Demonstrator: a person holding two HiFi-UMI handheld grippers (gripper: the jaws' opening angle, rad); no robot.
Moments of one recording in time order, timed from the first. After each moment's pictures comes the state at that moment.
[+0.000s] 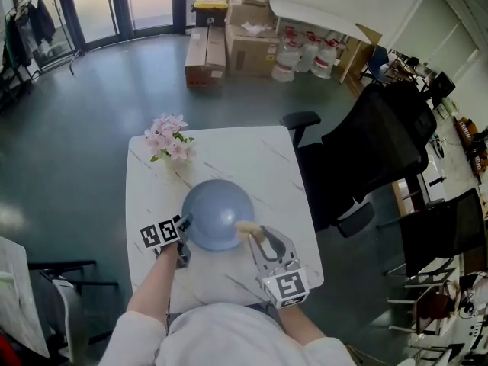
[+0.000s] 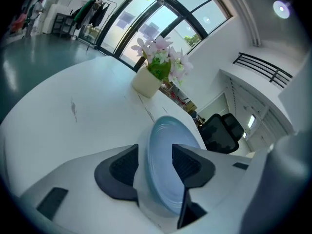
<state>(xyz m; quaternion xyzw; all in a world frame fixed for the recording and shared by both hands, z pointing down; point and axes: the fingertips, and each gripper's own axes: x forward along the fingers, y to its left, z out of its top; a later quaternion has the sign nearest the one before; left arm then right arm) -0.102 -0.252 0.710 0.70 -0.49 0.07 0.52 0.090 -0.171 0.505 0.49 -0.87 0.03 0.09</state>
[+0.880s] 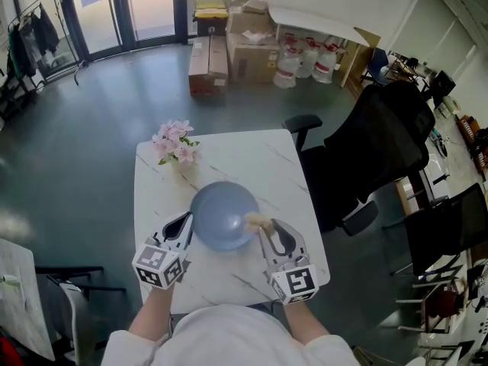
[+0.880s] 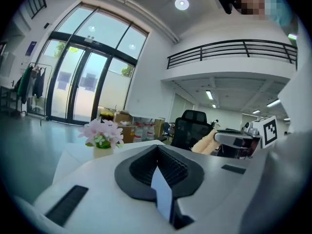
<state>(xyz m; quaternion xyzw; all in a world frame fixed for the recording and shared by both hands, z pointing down) -0.079 -0.206 0.503 0.88 -0.44 0.06 0.16 0.098 -0.169 0.471 0.51 -0.86 0.00 0.06</state>
